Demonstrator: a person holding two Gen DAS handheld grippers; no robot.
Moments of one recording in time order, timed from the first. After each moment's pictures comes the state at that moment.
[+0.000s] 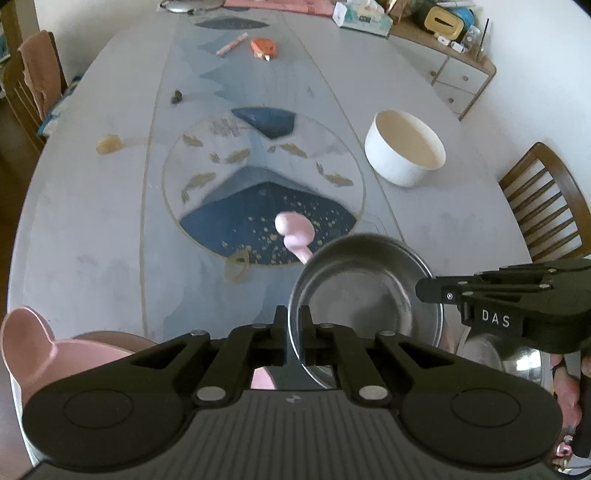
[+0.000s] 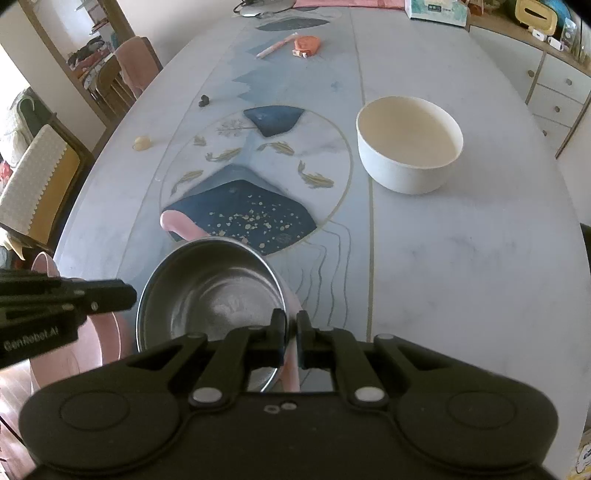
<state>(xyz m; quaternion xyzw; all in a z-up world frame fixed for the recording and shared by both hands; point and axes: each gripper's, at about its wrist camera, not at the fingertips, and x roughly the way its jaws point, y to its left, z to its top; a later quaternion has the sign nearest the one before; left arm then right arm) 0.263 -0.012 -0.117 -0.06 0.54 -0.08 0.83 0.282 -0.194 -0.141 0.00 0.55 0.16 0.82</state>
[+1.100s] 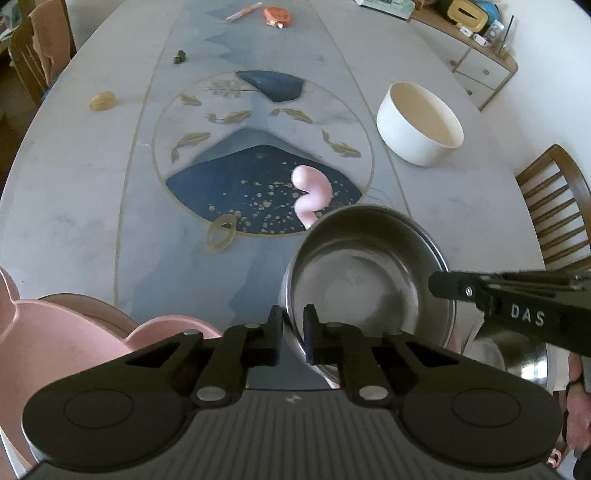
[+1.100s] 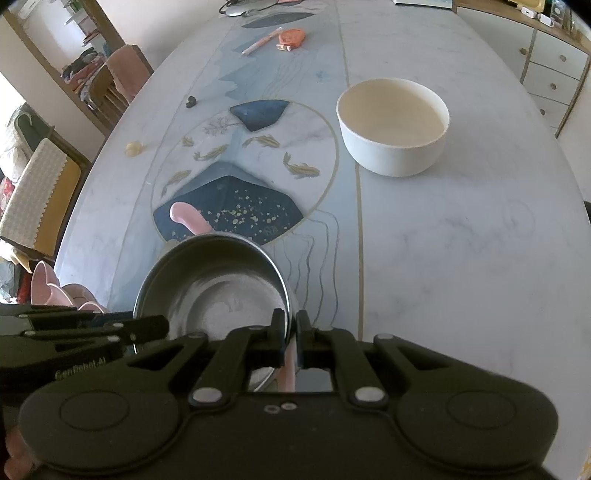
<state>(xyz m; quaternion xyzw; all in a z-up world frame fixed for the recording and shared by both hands) 0.266 -0.027 -0.147 -0.08 0.57 -0.06 0.82 0.281 -0.211 -0.151 0.03 0.56 0.15 0.81</state>
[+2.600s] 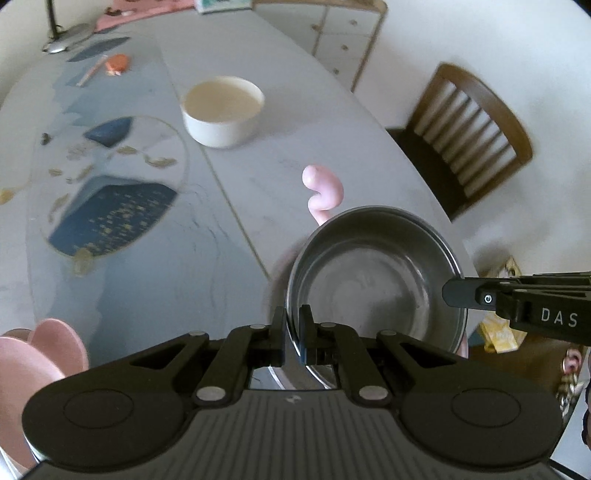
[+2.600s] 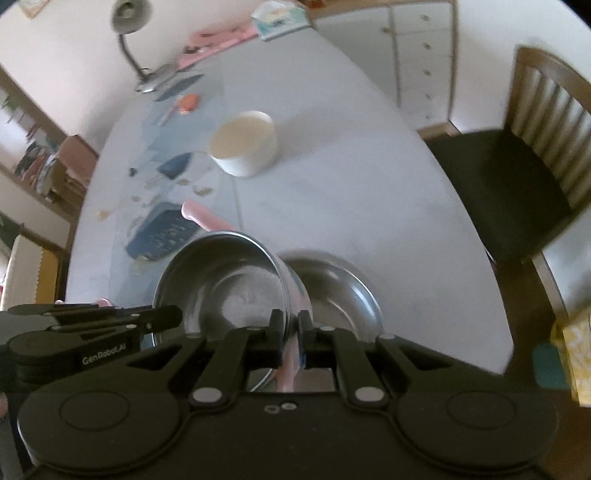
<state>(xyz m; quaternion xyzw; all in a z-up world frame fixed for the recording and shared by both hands) 0.205 -0.170 -0.094 0.04 0.55 -0.20 0.81 0.160 -0.345 -0.090 0.16 0.53 0.02 0.83</state>
